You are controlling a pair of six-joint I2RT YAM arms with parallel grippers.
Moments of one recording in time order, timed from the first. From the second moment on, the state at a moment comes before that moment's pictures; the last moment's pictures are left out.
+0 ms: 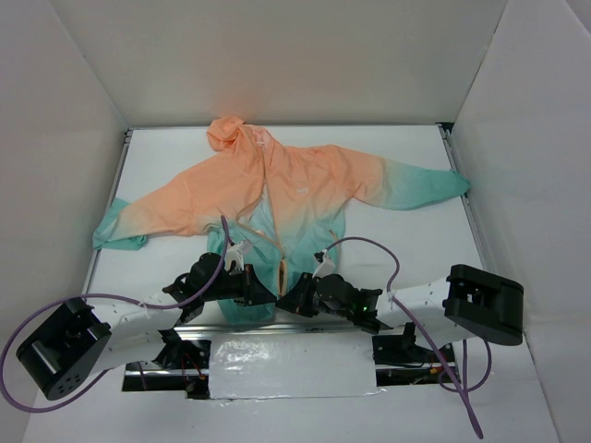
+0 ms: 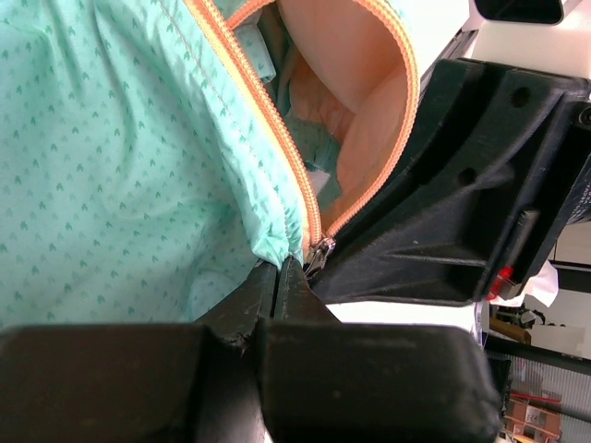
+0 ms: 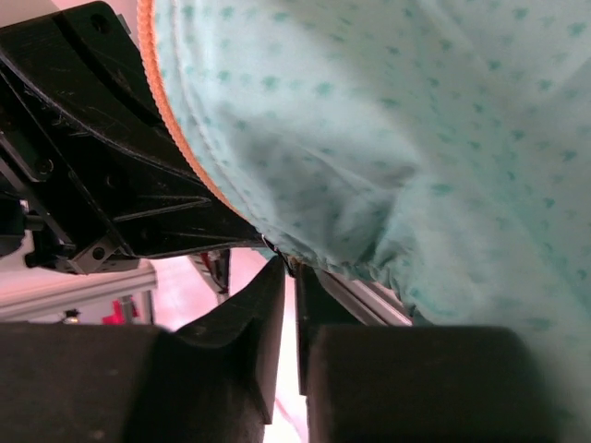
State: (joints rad) left arm -0.69 1.08 0.17 0.44 0.48 -0.85; right arm 1.20 1.33 0.30 0.58 0.14 1.27
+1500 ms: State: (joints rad) left arm -0.71 0.95 0.10 0.53 0.48 -0.83; right arm 1.18 1.19 0.53 -0.04 0.06 1.86
